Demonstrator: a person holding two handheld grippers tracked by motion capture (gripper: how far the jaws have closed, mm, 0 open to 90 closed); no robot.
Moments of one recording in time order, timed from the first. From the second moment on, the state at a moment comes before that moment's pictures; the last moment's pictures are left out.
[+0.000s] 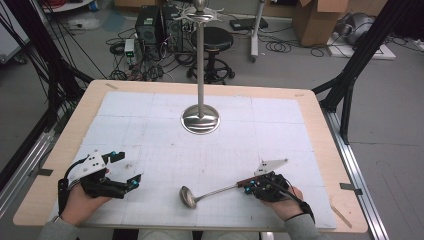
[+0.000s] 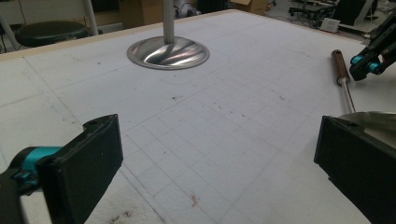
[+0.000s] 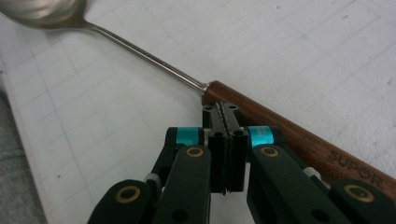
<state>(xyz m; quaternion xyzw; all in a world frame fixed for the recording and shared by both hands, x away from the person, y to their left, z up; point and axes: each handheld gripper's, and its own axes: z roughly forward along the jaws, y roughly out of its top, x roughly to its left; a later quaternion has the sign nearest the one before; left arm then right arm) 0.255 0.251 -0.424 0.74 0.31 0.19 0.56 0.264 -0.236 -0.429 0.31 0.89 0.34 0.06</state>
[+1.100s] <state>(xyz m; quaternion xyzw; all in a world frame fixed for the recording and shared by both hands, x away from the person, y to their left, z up) 0.257 0.251 -0.426 0.75 0.31 0.19 0.56 0.299 -0.222 -0.441 0.31 0.87 0.36 0.11</state>
